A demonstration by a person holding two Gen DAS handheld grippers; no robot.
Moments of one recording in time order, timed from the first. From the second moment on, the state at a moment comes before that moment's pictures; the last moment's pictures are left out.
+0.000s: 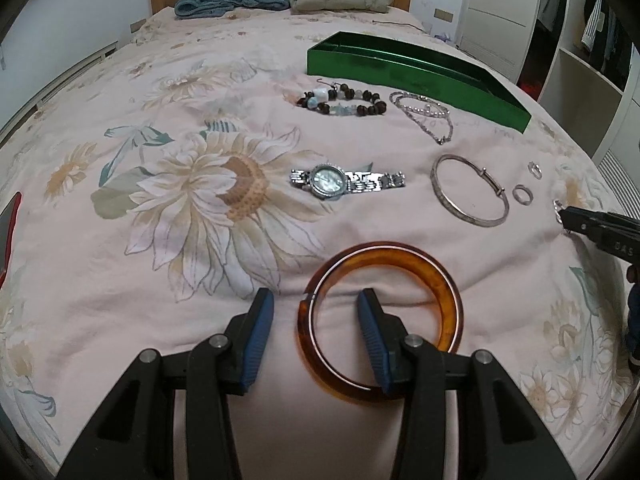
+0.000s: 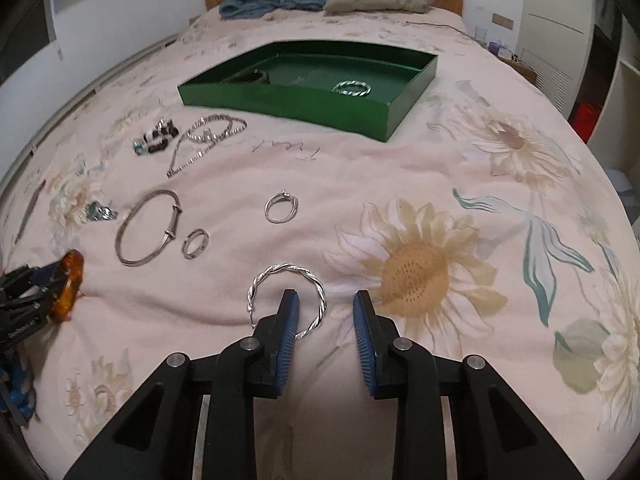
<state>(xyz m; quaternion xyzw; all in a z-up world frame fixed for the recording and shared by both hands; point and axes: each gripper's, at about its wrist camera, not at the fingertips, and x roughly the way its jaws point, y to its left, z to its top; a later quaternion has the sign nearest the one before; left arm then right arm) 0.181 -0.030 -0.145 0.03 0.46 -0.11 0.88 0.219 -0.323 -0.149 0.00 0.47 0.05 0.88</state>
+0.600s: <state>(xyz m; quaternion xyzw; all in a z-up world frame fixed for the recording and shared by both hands) 0.178 -0.046 -0.144 0.07 0.44 -0.09 0.89 0.226 -0.303 -0.155 -0.11 0.48 0.02 0.87</state>
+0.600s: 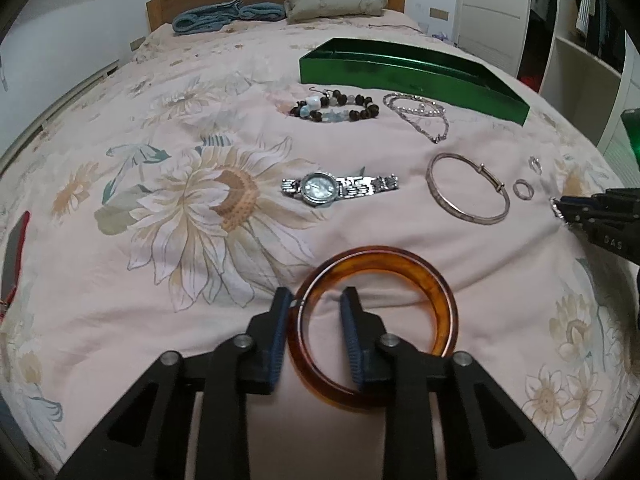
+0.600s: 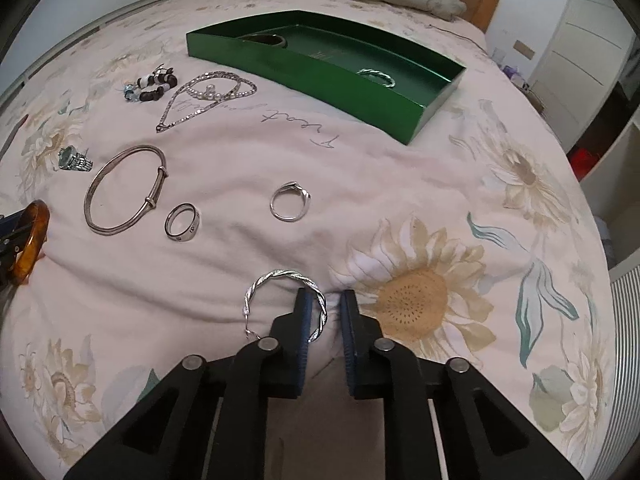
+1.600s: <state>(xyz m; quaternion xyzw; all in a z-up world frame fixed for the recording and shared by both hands) 0.111 -0.049 -0.071 0.09 0.38 -0.06 0.92 0.087 -0.330 -0.060 0.02 0.35 0.02 0.94</state>
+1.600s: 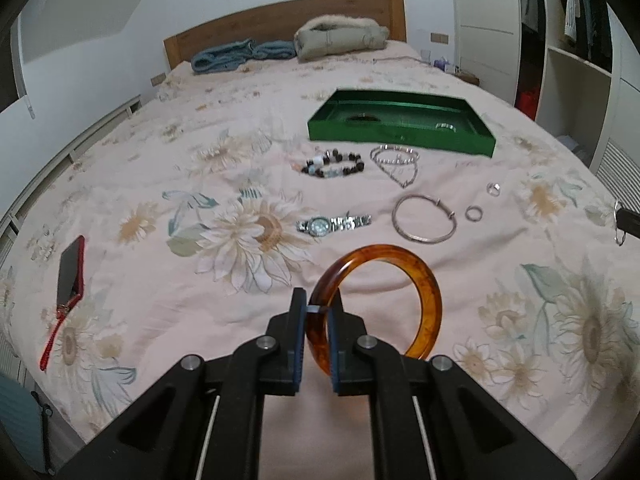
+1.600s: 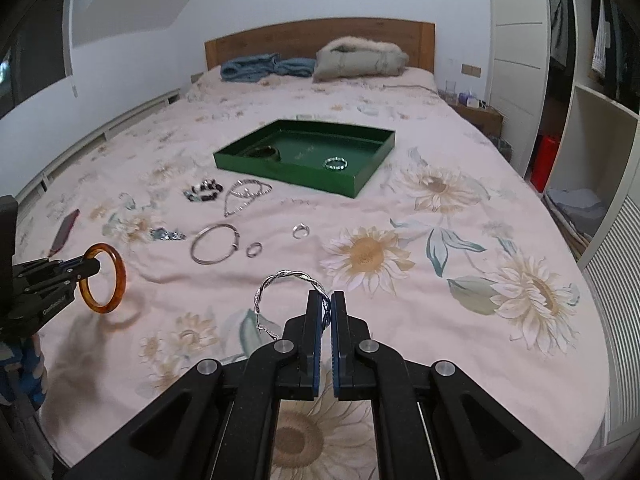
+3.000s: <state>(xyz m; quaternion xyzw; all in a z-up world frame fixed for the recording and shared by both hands) 0.225 -0.109 0.204 0.06 0.22 -0.11 0.97 0.163 -0.358 0.191 0.01 0.16 0.00 0.99</state>
